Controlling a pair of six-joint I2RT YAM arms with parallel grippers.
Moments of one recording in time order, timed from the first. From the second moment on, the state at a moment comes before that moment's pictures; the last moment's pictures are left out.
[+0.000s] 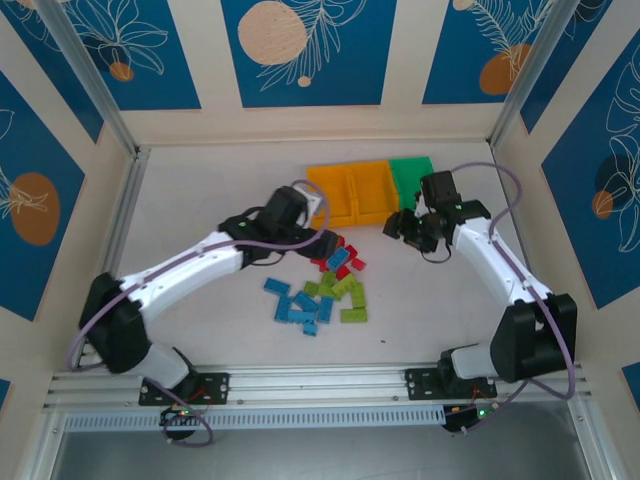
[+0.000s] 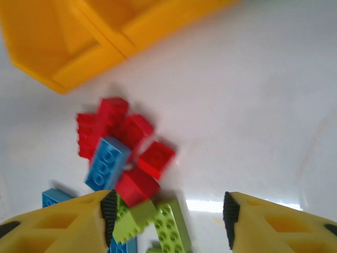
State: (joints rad) left arm -0.82 1.55 1.27 -0.53 0.01 -0.33; right arm 0.20 1.34 1.08 -0.85 -0.26 0.58
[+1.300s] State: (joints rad) left arm -0.87 1.89 1.54 -0.61 -0.18 -0.33; right arm 0.20 1.11 1.04 -0.97 -0.24 0.61
